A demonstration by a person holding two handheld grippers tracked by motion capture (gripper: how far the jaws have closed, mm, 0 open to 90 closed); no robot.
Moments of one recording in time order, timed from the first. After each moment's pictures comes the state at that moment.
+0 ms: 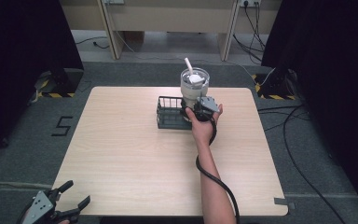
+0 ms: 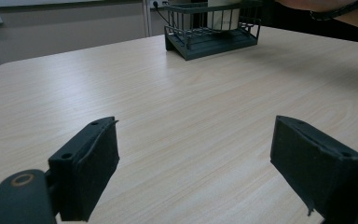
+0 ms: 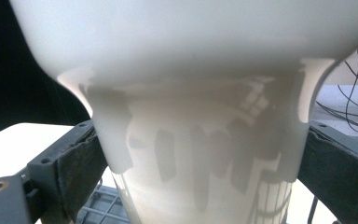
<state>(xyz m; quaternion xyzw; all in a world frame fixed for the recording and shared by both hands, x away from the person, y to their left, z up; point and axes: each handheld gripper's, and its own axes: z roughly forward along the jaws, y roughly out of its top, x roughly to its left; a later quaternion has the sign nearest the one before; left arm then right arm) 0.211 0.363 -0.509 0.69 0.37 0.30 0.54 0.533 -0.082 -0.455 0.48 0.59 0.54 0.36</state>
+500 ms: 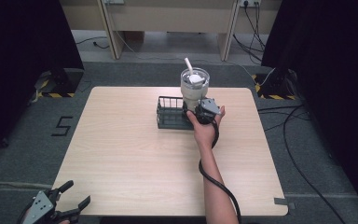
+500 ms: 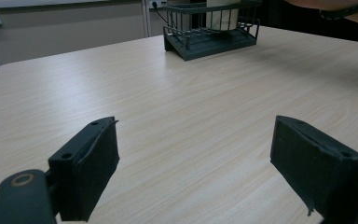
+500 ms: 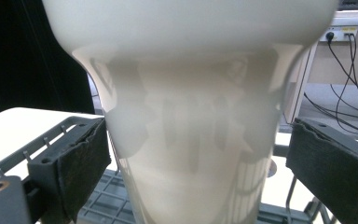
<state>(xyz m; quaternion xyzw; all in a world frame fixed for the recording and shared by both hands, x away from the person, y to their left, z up) 0.211 0.362 -0.509 0.69 0.37 0.30 0.54 0.520 -0.088 -0.453 0.47 0.61 0.52 0.37</state>
